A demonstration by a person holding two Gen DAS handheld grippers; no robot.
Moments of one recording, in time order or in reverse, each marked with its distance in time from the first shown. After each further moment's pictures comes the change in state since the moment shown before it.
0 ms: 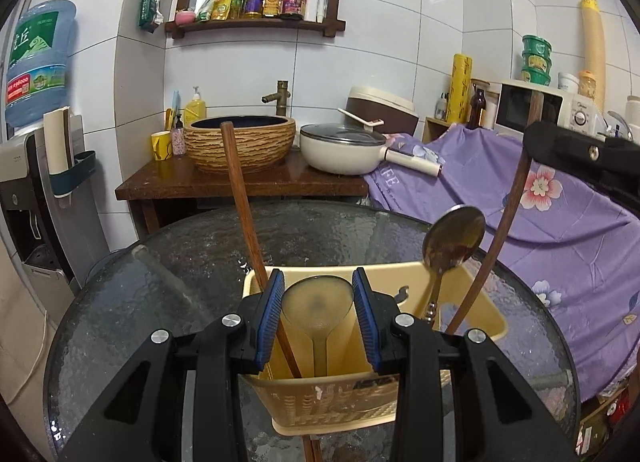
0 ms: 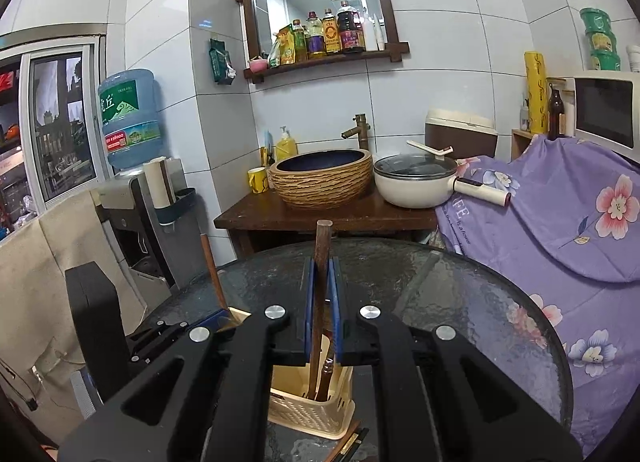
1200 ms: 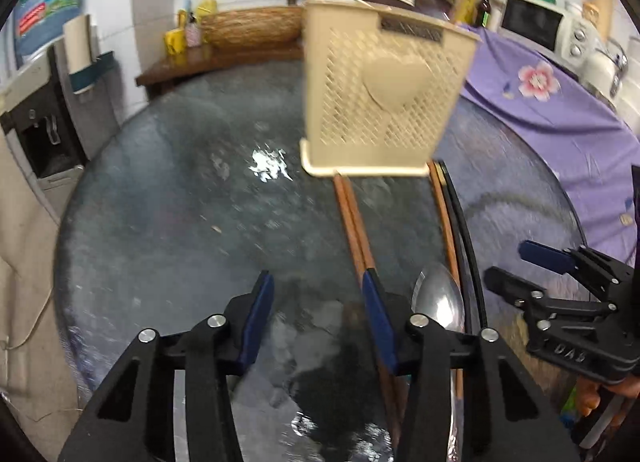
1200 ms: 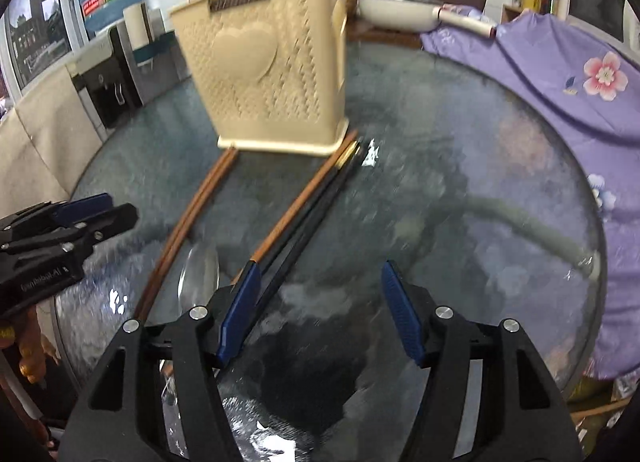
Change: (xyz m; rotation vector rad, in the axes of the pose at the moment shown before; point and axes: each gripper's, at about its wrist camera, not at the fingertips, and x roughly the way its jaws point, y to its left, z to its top) left arm -0.071 0.017 -0.147 0.006 0.374 0.016; right arm -0.030 0.014 -0.229 -0.019 0.501 -0.096
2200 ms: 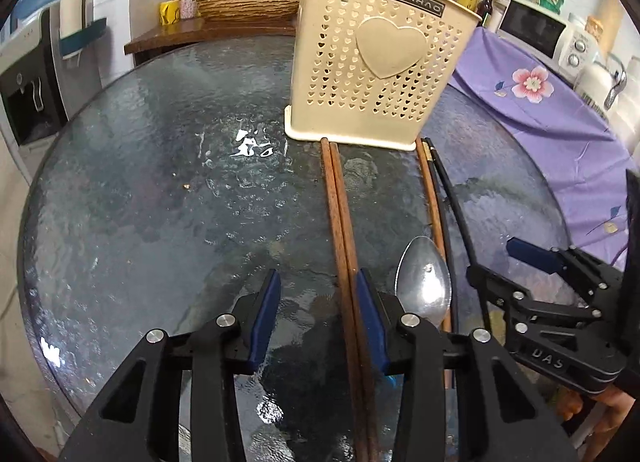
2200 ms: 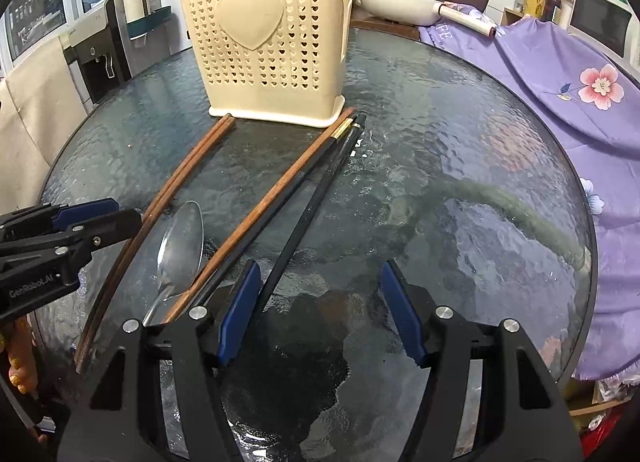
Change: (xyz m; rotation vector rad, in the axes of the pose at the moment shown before) left arm 0.014 0.004 -0.015 -0.066 0.043 -0.074; right arm 0.003 0.004 -0.005 -0.047 0.031 -0.077
